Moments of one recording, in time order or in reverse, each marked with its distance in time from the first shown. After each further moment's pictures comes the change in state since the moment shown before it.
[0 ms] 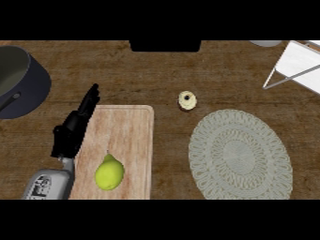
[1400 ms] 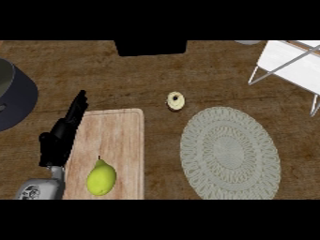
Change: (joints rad) left arm 0.071 0.016 0.042 -0.039 0.008 0.004 0.004; right arm 0.305 -0.035 -0.309 -0.989 -0.172 0.580 0.211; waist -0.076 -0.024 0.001
